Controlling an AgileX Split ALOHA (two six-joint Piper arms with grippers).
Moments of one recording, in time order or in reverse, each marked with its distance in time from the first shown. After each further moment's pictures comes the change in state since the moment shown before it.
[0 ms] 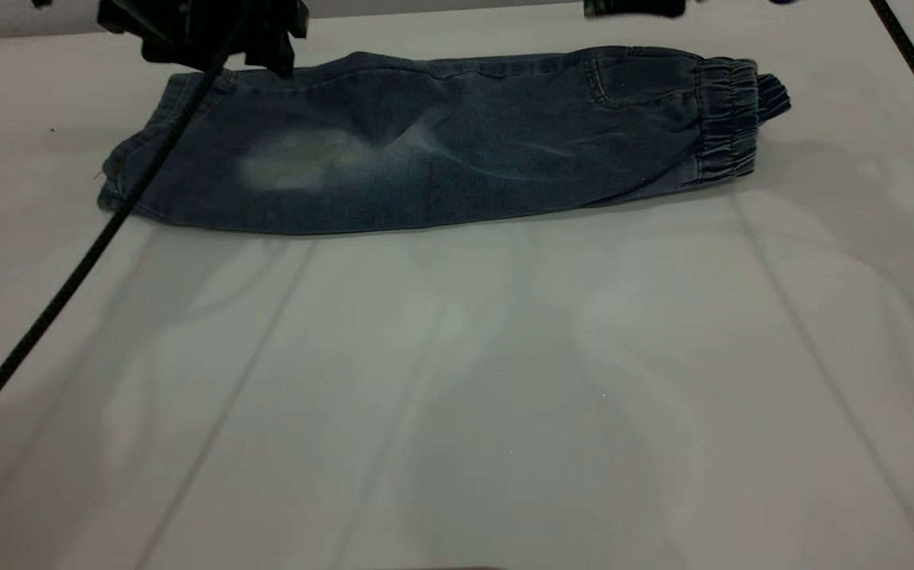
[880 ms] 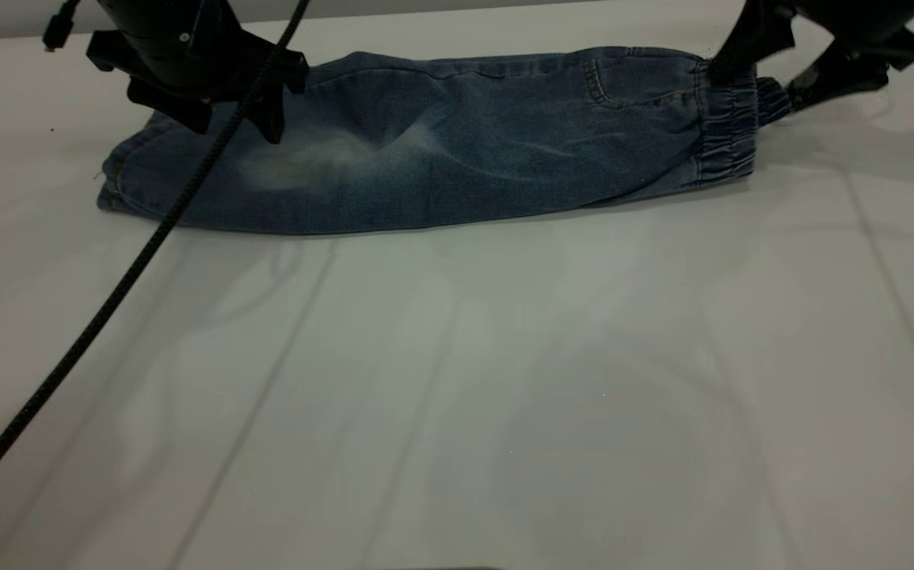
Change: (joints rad) left arm -0.050 -0.001 -0.004 -0.017 0.244 0.014; right arm -0.201 0.031 -0.001 -0.568 0.012 0.358
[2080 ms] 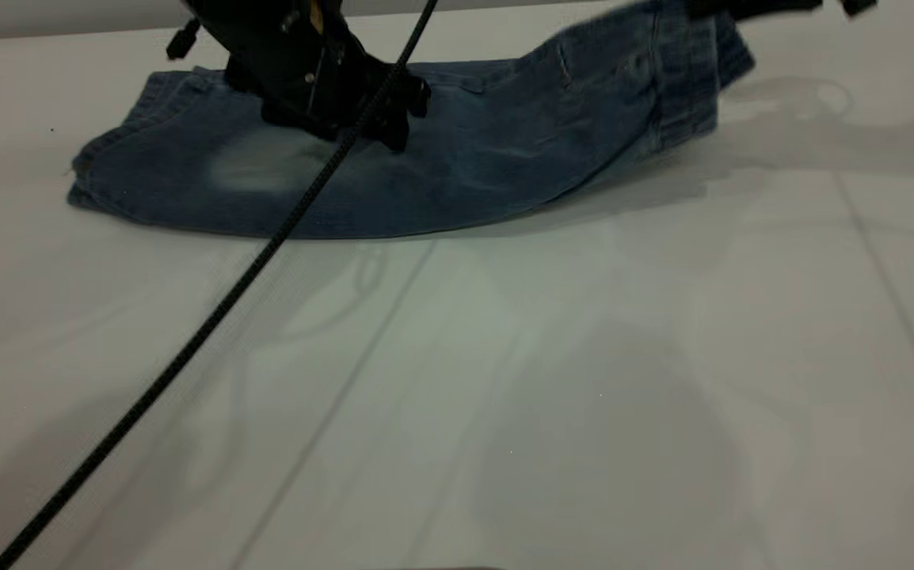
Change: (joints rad) left arm -0.134 0.088 -0.001 -0.001 -0.247 -0.042; right arm 0.006 -0.066 -0.052 0.193 0.249 -0.073
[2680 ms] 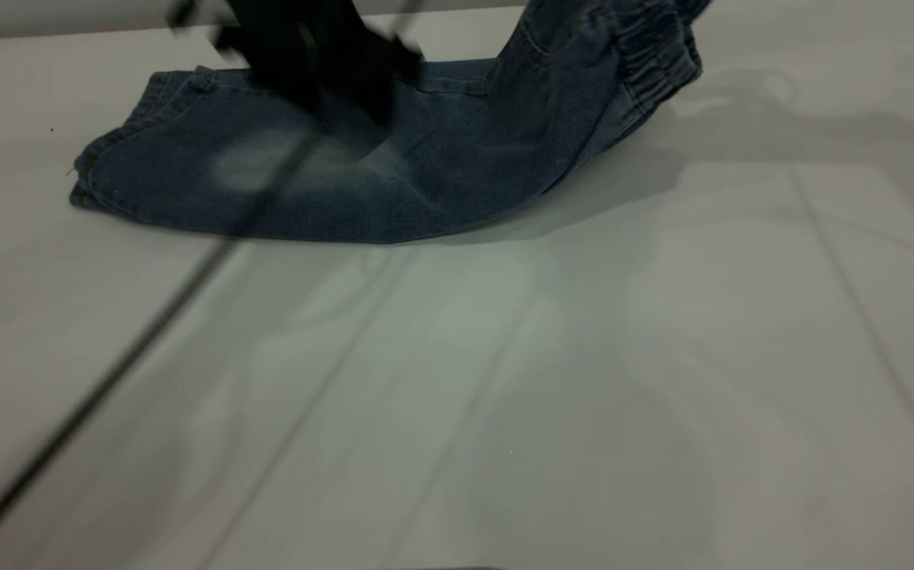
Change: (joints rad) left arm 0.004 -0.048 -0.130 0.024 0.261 0.007; right arm 0.080 -0.007 -0.125 -0.020 0.073 0.069
